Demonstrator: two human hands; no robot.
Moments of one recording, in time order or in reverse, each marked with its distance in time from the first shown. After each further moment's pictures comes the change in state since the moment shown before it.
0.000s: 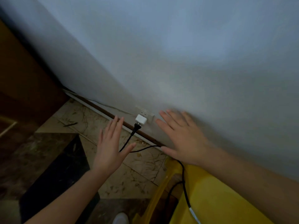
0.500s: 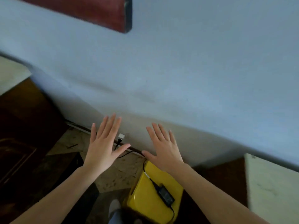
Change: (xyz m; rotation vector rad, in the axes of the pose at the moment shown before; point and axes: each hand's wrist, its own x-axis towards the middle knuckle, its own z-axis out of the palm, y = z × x) left_hand -0.116 0.247 -0.325 0.253 0.047 0.316; right_hand -0.194 -0.040 -0.325 0.349 0.005 0.377
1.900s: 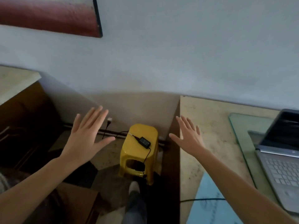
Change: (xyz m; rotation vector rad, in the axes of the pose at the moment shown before) left_hand -0.351 0.141 -0.154 0.006 0.051 0.238; right_hand -0.436 0.008 -0.021 0.142 0.260 0.385
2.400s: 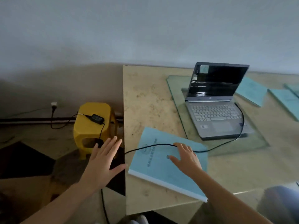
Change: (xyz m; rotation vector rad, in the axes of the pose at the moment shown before) left_hand -0.122 0.193 0.130 -0.282 -0.408 0.225; right_hand -0.274 0.156 0.021 0.020 -0.126 0.457
